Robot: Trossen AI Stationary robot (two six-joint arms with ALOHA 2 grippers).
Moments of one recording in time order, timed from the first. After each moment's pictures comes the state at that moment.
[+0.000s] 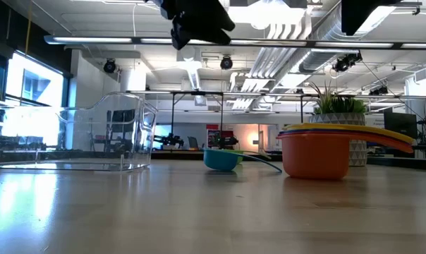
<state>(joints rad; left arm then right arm) -0.18 1.58 1.19 -0.25 -0.13 -0.27 0.20 1.33 1.49 -1.54 0.31 1.05</state>
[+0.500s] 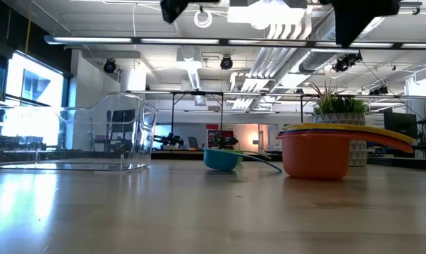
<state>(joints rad) -0.21 1.46 1.19 -0.25 -0.12 -0.31 0.20 1.34 1.40 -1.43 0.30 1.14</state>
